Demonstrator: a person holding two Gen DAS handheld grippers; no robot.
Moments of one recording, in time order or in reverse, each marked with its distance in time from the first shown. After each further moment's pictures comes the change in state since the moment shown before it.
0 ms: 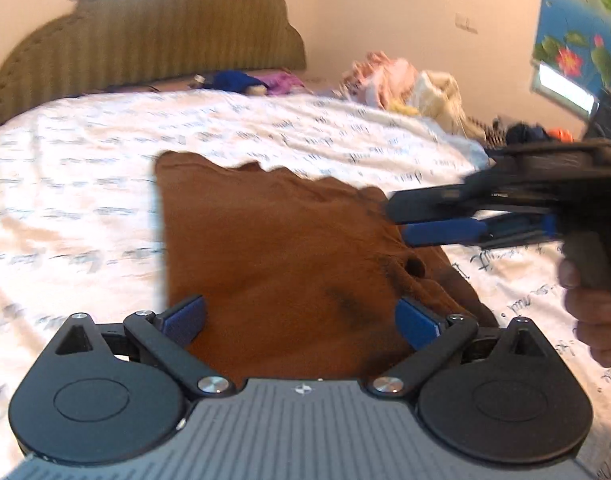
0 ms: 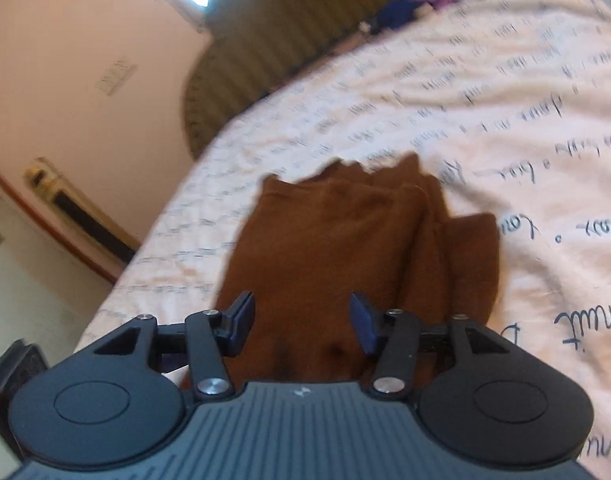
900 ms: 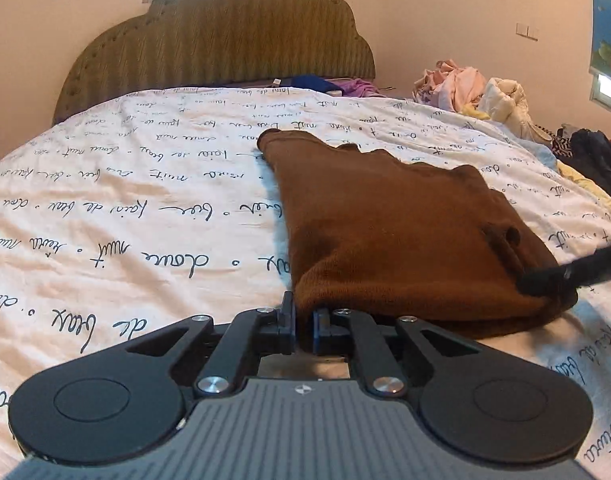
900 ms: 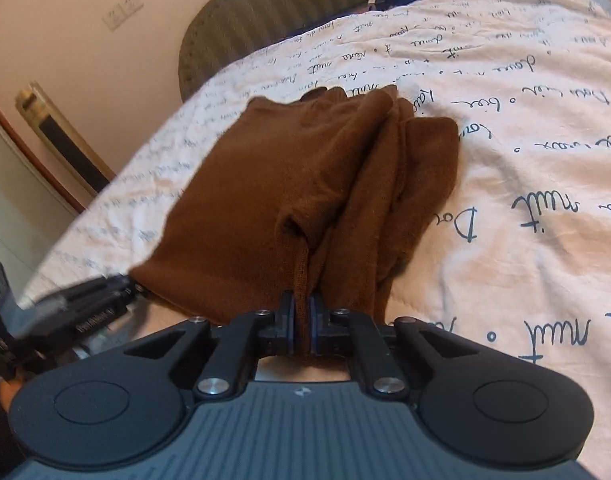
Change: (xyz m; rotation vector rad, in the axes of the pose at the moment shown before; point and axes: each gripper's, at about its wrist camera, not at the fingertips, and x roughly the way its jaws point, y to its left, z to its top) left arm -0.015 0.036 -0.039 -0.043 -0.012 0.203; right arm -0.005 -0.022 -0.039 -0.032 0.115 -0.116
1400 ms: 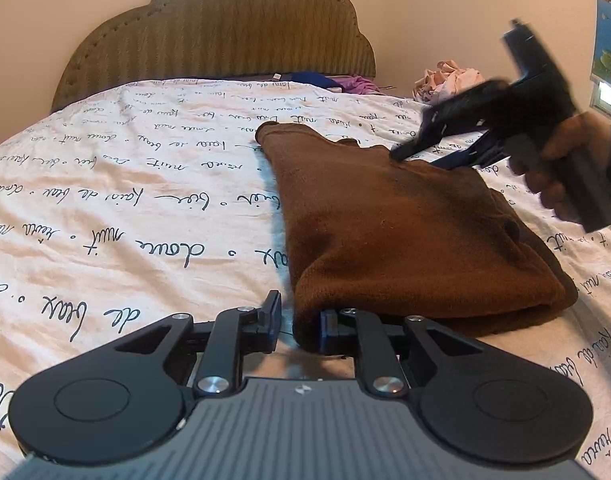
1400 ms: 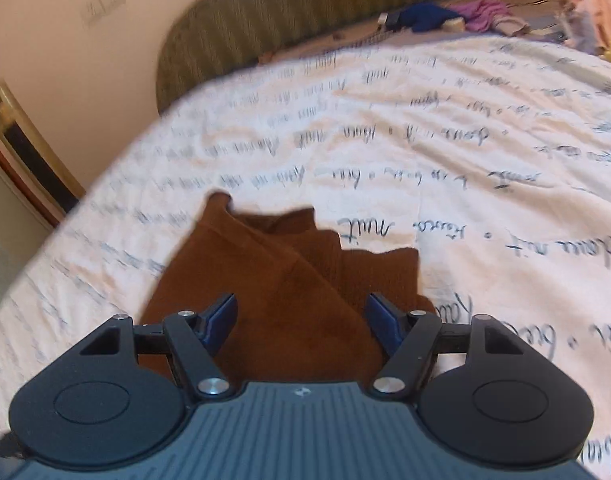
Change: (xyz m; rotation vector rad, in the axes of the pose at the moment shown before) left arm 0.003 0.003 -0.001 -0.029 0.009 -0.021; right arm 0.118 0.009 0.141 -0.213 0.086 -0.167
